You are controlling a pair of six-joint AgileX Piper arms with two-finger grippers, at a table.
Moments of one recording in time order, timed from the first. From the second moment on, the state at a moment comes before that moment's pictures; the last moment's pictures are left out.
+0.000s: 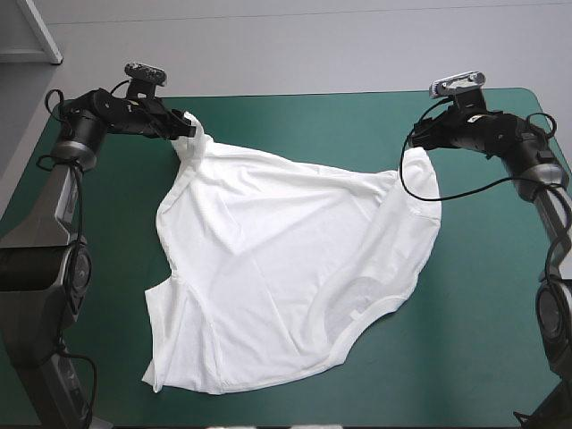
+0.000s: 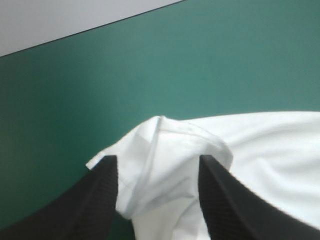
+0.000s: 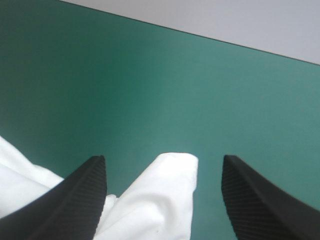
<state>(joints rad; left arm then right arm) 0.00 2.02 -1.91 -0.46 0.79 0.63 0.00 1.76 -1.51 0.50 0.46 -0.65</state>
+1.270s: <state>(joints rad) 0.00 0.65 -0.58 -0.26 1.23 0.19 -0.03 1.19 -1.60 0.41 1.13 -0.34</state>
